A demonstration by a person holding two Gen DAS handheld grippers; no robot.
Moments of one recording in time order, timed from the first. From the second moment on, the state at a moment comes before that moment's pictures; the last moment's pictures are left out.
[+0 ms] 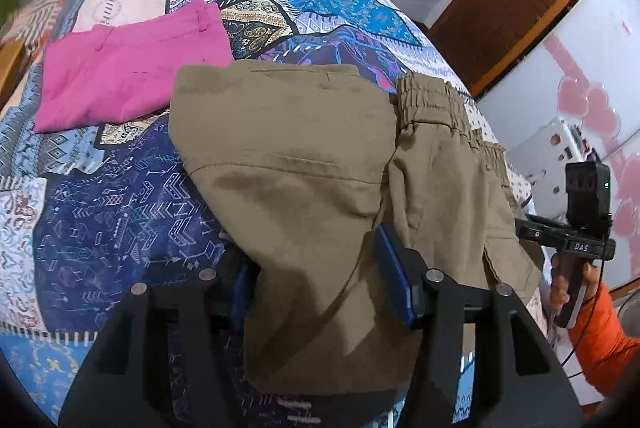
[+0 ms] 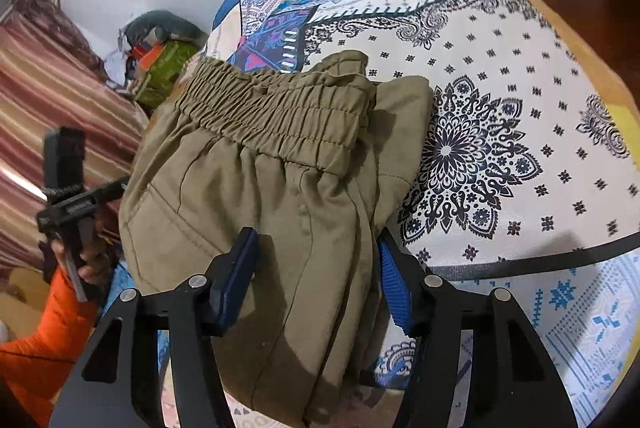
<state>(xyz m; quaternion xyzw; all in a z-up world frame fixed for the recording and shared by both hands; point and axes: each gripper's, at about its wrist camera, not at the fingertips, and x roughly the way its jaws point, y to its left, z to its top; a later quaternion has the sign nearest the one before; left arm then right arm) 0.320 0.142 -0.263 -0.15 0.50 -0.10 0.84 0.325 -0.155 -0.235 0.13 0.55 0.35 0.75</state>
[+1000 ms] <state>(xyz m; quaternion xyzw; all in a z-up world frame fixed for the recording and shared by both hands) 0.287 0.115 -0.157 0.01 0.40 -0.02 0.91 0.322 -0.098 -0.119 -0.02 0.40 0.36 0.84</state>
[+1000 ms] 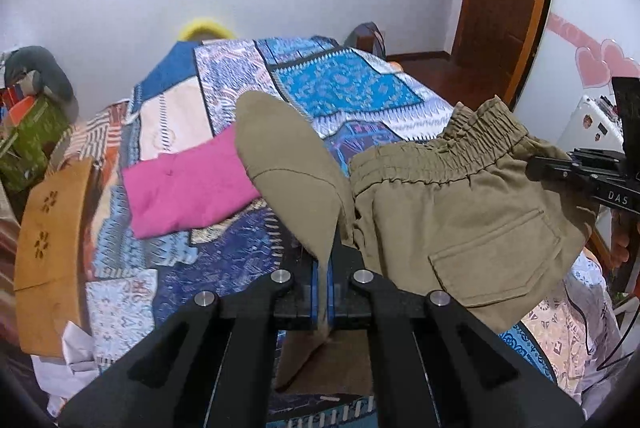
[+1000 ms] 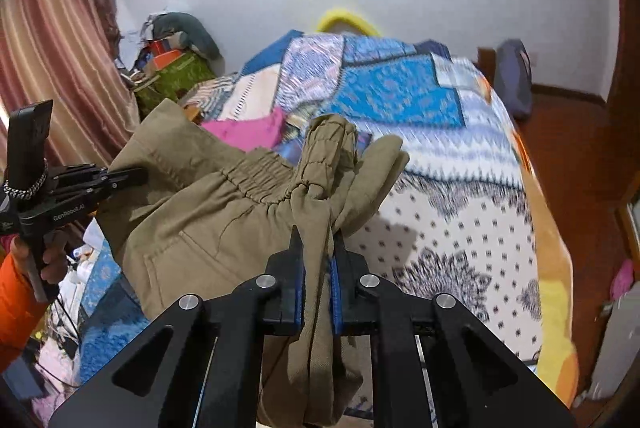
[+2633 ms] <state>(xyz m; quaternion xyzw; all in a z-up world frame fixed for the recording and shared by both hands) 0.403 0.358 -0.162 -0.05 0.36 0.17 0.92 0.426 0.180 -0.108 -0.13 0.27 0.42 0.85</state>
